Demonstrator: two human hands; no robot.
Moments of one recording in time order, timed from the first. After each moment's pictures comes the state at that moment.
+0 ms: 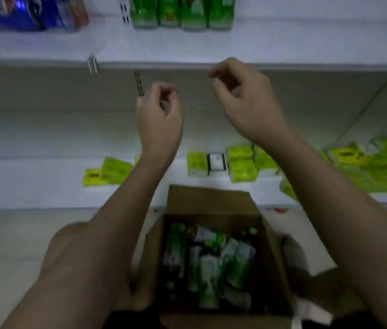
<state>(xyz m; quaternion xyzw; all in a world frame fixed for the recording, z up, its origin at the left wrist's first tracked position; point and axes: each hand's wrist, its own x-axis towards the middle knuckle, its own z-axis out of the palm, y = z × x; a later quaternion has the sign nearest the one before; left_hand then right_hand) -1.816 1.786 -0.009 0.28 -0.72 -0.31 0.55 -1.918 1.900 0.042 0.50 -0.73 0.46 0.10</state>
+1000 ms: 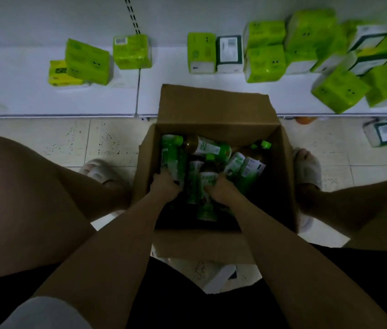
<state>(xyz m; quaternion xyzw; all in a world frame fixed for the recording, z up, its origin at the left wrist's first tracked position) -1.717 1.883 -0.348 0.52 -0.71 -0.40 -0.26 -1.841 2.002 -0.367 0.14 -0.80 0.16 -0.56</state>
